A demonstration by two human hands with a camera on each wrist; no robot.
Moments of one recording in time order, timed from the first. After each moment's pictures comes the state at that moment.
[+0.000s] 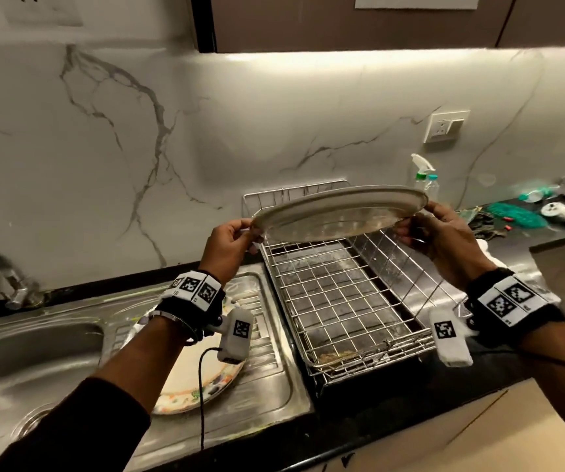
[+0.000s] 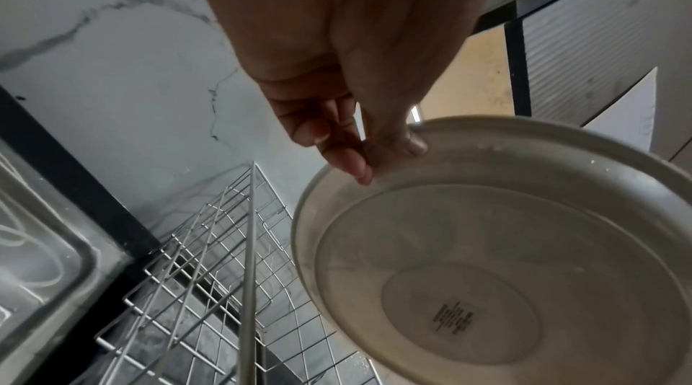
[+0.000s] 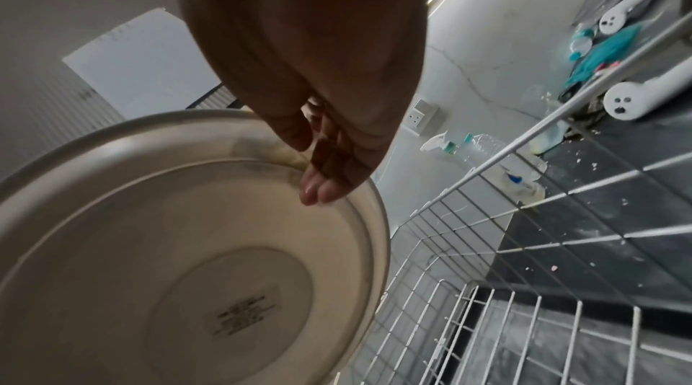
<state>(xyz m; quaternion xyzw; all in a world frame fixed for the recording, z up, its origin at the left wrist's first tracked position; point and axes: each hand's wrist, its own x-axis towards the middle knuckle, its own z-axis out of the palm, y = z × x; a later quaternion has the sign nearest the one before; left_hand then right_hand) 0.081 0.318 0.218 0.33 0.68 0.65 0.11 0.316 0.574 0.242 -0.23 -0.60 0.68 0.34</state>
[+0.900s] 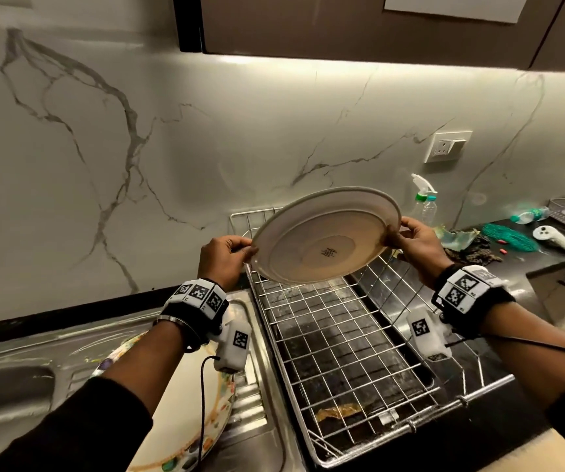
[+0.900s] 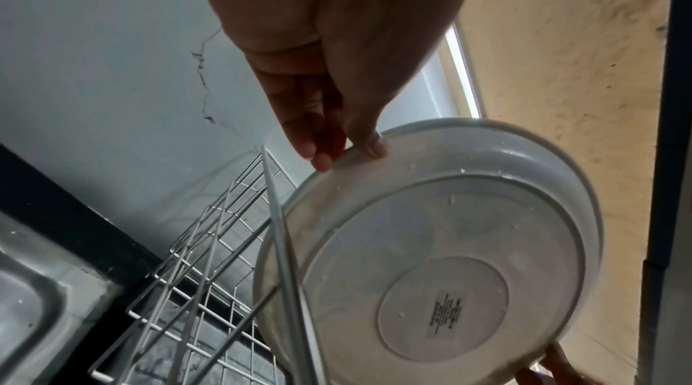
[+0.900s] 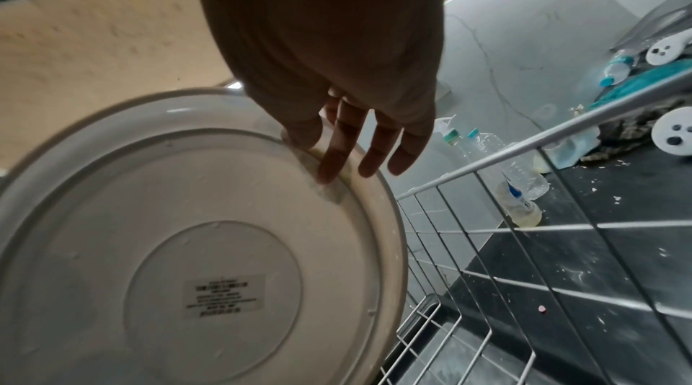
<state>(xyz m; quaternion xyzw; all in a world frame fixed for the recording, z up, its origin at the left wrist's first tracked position) -0.010 0.390 0.189 0.29 0.78 0.55 0.03 0.214 0.653 0.217 -0.30 -0.71 0.55 0.33</state>
